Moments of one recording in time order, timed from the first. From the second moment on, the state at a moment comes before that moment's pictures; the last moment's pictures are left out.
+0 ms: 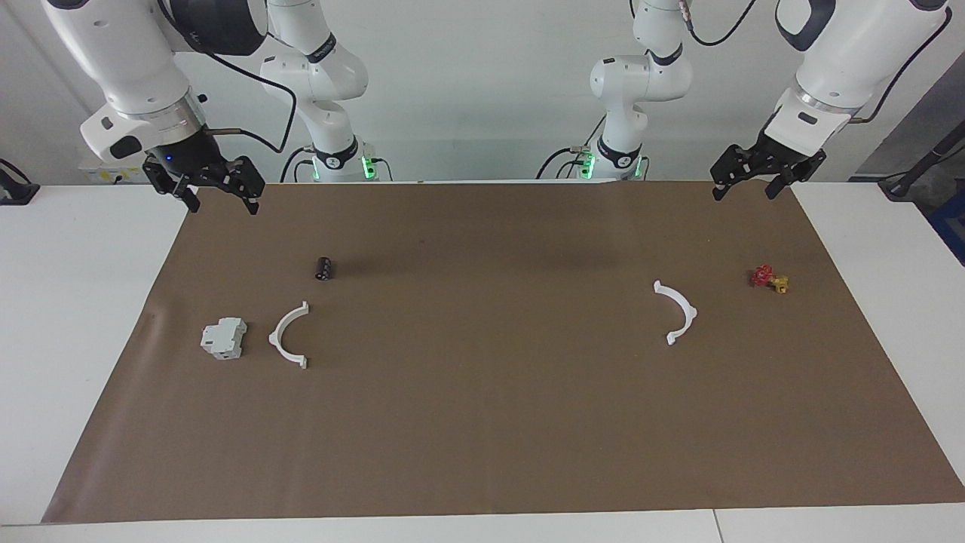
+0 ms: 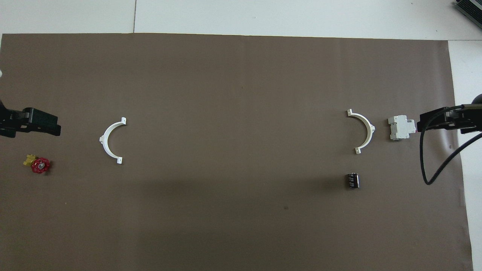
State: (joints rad) left arm -0.07 -0.02 0.02 -1.57 -0.03 1.49 -0.03; right arm 0.01 -0.02 -0.04 -1.62 -0.02 1.57 0.04
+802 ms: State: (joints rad) left arm -0.07 -0.02 0.02 -1.57 -0.03 1.49 -0.03; right arm 0.01 -0.04 -0.04 -1.90 -0.02 1.94 -0.07
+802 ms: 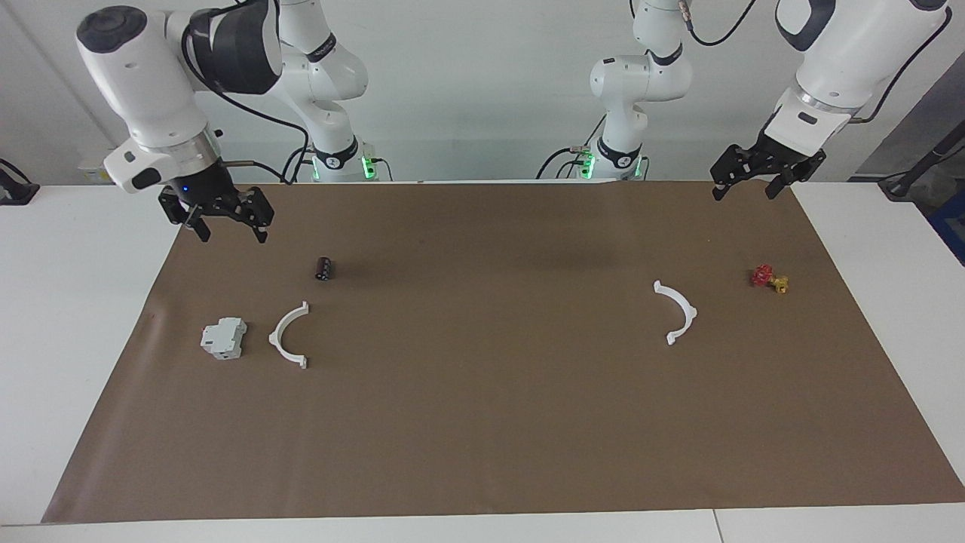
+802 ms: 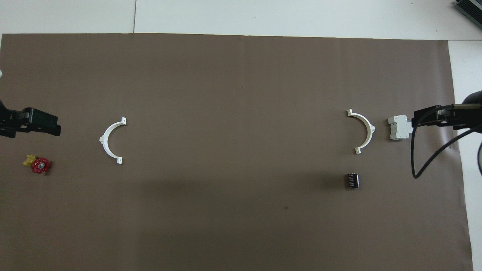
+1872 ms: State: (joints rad) left arm -0.07 -0.02 0.02 -1.57 -0.03 1.49 -0.03; right arm -0.06 0.26 -0.04 -2.10 0.10 2.48 -0.56
